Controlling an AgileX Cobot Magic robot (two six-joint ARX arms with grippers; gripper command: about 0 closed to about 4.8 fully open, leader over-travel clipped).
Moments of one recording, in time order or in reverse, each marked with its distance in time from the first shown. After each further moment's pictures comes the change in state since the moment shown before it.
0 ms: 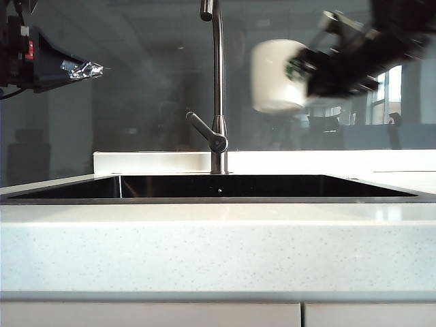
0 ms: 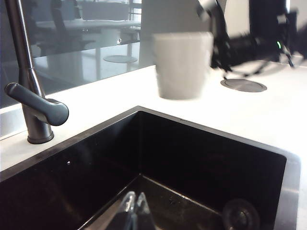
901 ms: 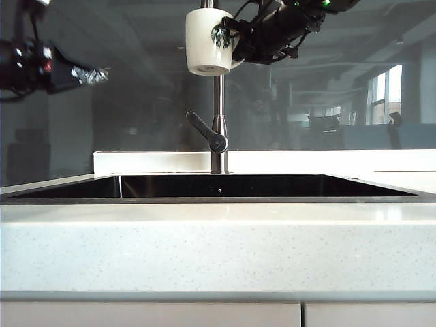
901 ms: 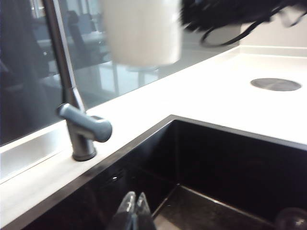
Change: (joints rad) left arm 0.033 0.227 0.244 0.023 -0.001 0.055; right arm 0.172 0.322 0.676 -0.242 0.084 -0.016
